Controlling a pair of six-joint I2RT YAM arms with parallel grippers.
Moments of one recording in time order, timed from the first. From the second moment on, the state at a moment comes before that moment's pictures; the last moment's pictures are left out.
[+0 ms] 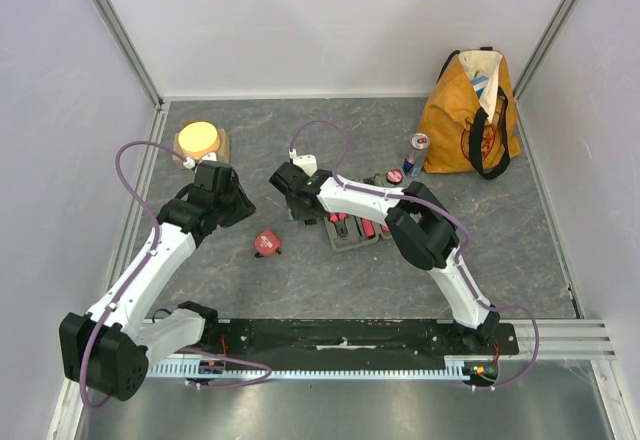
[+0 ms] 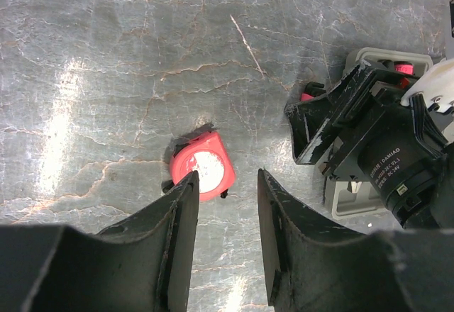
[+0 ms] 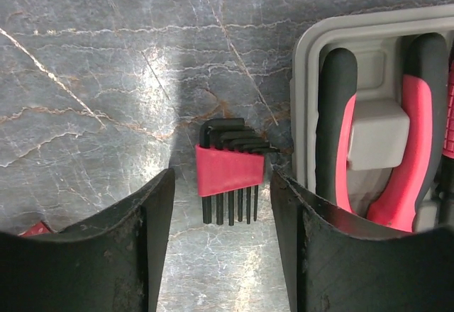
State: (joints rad) left arm -0.32 1.05 0.86 -0.66 -0.12 -0.72; right arm 0.93 2.24 1.75 -0.65 0.38 0.69
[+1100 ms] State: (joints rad) left arm -0.21 1.12 0.87 -0.64 0.09 -0.70; right arm 0.86 2.01 1.55 -0.49 0.15 0.57
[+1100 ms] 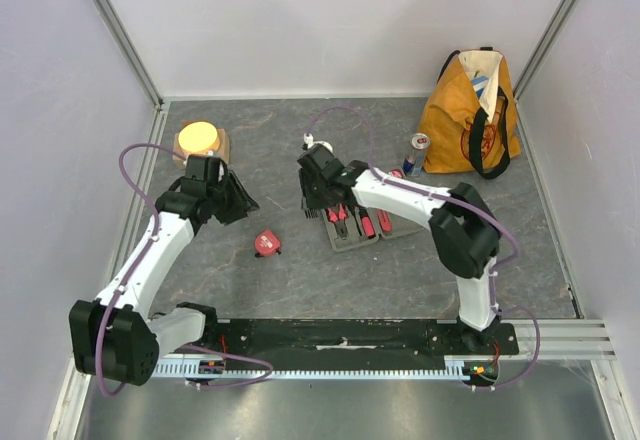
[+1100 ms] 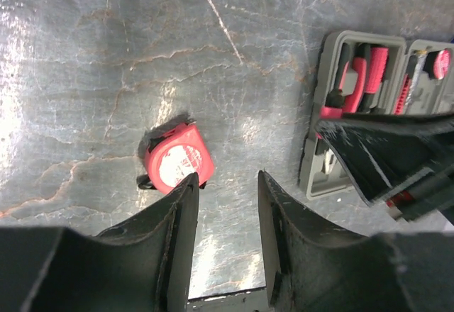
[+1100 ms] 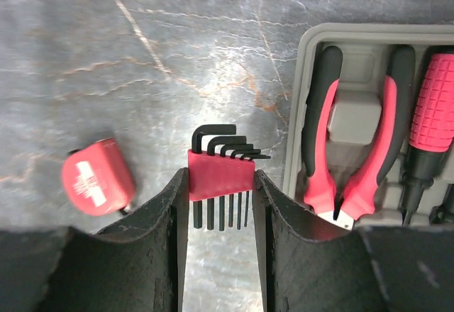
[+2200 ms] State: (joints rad) left arm -0.21 1.03 1.20 -0.54 0.40 -0.47; right arm 0.67 1.74 1.30 0.46 -0.60 1.19
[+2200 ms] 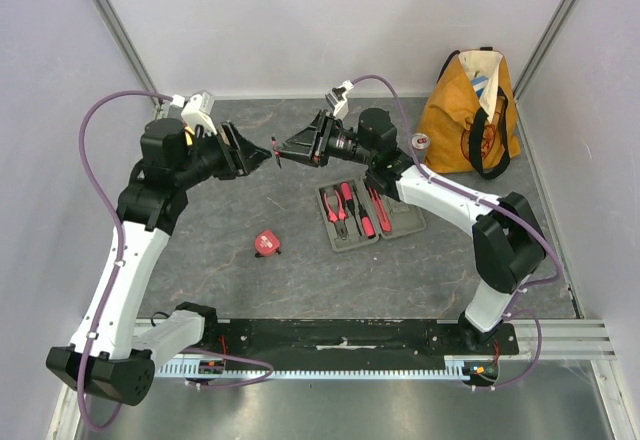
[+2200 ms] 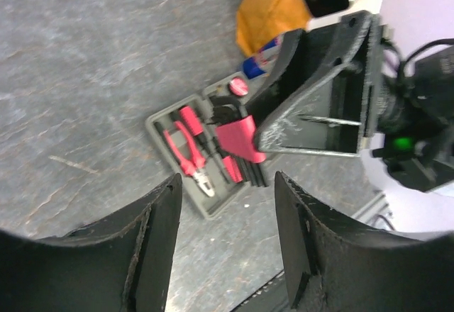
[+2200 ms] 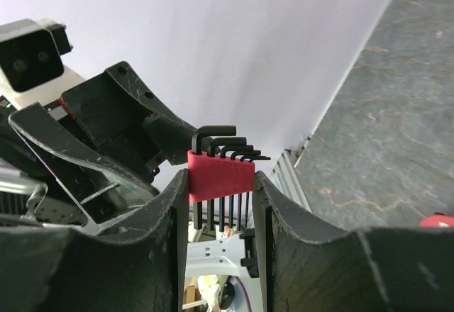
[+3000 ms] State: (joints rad) left arm -0.21 0.98 1.22 -0.38 0.74 -0.64; right arm 0.66 1.72 1.36 0.68 -0.66 1.38
